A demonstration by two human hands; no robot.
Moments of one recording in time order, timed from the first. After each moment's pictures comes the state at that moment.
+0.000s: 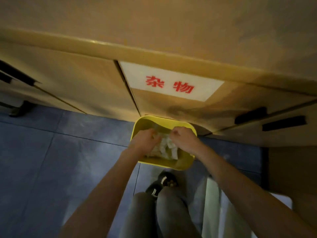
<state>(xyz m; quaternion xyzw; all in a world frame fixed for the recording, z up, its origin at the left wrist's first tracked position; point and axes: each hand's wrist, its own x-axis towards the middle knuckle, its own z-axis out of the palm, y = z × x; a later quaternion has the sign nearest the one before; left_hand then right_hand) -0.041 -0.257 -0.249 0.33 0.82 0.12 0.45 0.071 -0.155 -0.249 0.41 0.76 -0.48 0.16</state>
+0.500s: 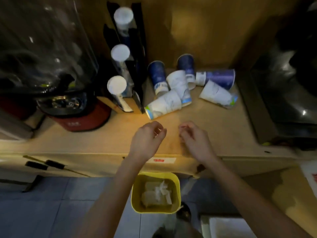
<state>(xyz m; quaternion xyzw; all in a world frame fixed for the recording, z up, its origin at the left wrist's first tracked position) -0.060 -0.154 0.080 0.49 0.78 0.32 0.19 0.079 -0.074 0.064 0.43 0.75 -0.45 -0.23</state>
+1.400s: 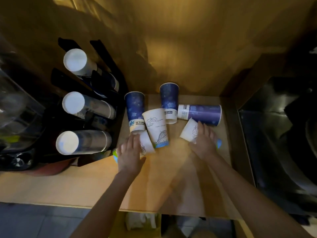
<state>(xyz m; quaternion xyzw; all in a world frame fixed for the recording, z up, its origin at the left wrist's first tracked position) -0.078 0.004 0.024 0.42 0.89 0.08 0.14 0.093 0.172 0.018 0.55 0.80 -0.23 0.00</state>
